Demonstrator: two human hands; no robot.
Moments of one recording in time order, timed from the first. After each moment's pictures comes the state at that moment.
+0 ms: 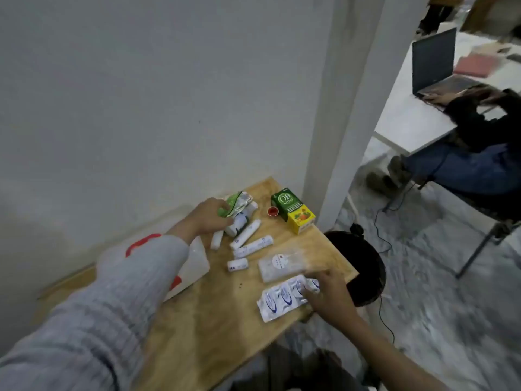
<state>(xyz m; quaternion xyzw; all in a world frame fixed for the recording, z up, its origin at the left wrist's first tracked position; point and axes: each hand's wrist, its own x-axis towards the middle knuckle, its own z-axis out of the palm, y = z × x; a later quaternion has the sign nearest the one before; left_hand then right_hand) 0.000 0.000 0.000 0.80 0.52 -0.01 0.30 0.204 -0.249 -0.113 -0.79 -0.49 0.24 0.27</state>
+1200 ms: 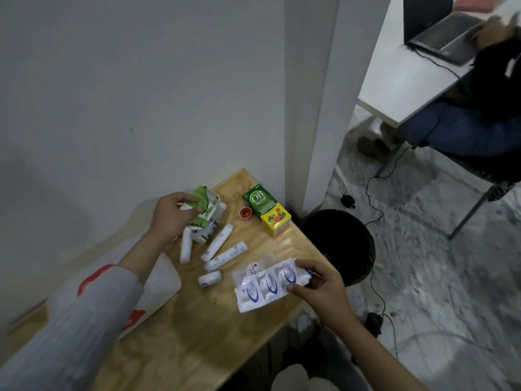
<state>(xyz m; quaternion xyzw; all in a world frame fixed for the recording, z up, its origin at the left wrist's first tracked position) 0.041 0.026 -0.003 0.70 0.58 0.20 0.37 0.239 -0.238 -0.077 -0.68 -0.27 0.43 0.54</state>
